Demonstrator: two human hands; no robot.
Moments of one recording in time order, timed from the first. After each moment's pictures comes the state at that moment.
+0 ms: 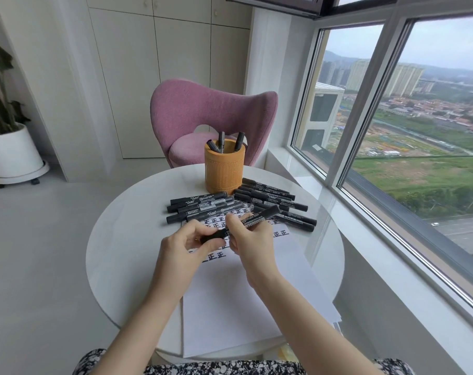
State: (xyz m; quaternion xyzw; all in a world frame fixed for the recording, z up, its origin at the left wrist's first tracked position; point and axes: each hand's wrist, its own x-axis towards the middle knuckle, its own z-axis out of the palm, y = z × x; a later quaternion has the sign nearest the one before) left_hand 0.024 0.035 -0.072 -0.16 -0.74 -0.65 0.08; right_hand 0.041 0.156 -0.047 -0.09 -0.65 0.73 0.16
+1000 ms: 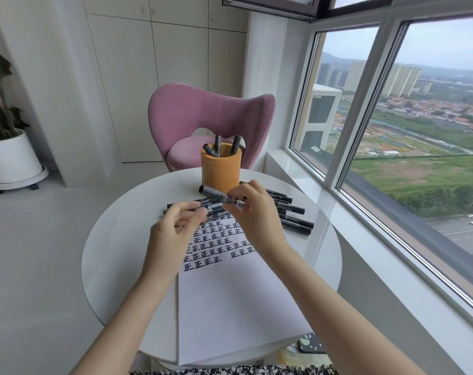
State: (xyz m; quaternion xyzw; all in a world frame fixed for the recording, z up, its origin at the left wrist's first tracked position) left_hand 0.002 0.034 -0.050 -0.13 -0.77 -0.61 0.12; right_hand 0.001 0.195 -0.034 0.07 -0.87 0.37 0.31
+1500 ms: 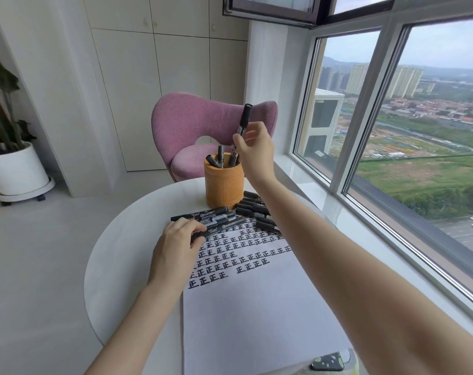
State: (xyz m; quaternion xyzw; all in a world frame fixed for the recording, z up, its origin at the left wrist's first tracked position) left_hand -0.026 0.033 -0.062 -0.16 -0.91 -0.34 0.19; right_hand -0.106 0.200 0.044 -0.01 -0.76 0.53 0.38
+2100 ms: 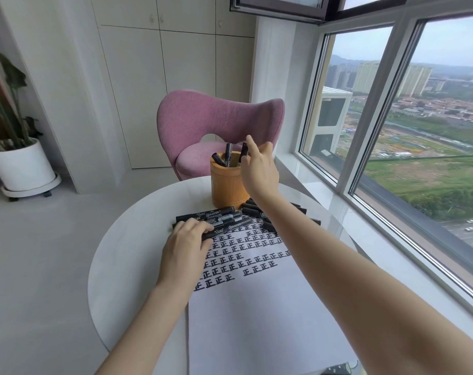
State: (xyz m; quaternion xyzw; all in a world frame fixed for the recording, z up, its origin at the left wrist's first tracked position) left_hand -0.031 0.039 -0.069 -0.16 -0.92 -0.30 0.21; right_hand -0.121 0.202 0.007 -0.08 -0.91 0.27 0.30
